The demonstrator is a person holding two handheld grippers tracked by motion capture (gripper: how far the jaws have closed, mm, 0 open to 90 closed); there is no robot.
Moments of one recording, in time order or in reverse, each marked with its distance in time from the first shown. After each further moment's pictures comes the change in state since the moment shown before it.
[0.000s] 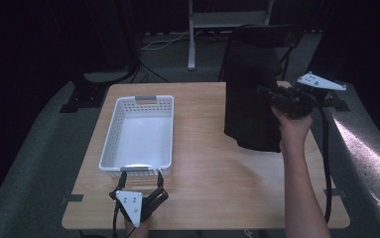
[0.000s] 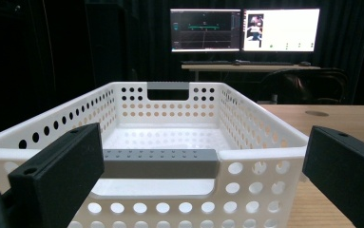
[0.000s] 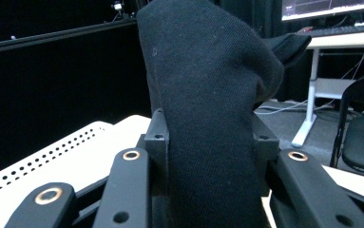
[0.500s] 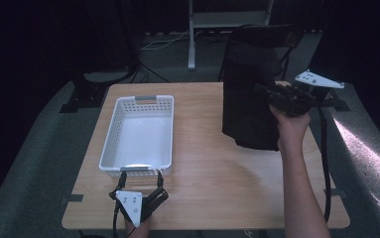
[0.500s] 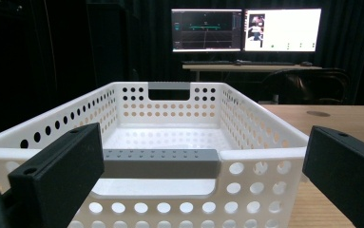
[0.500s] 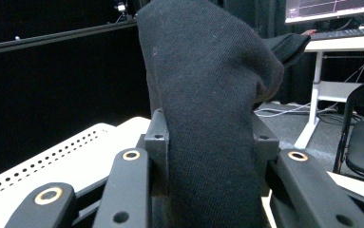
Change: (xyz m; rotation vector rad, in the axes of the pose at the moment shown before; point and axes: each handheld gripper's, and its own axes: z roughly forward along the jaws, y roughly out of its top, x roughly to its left) left arm 0.000 0.000 0.000 0.000 0.005 0.000; right arm 0.004 0.004 0.004 -0.004 0.011 -0.006
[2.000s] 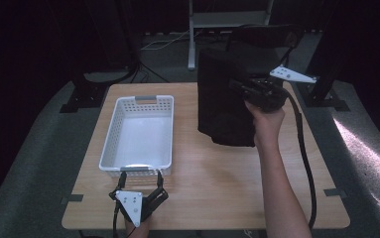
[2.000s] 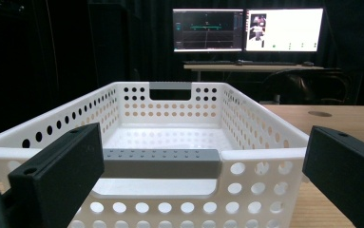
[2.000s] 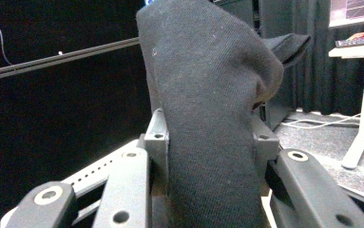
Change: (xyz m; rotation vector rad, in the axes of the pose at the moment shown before) left arm 0.000 0.000 0.000 0.000 0.007 0.000; right arm 0.039 0.007 0.046 -0.037 0.127 0.033
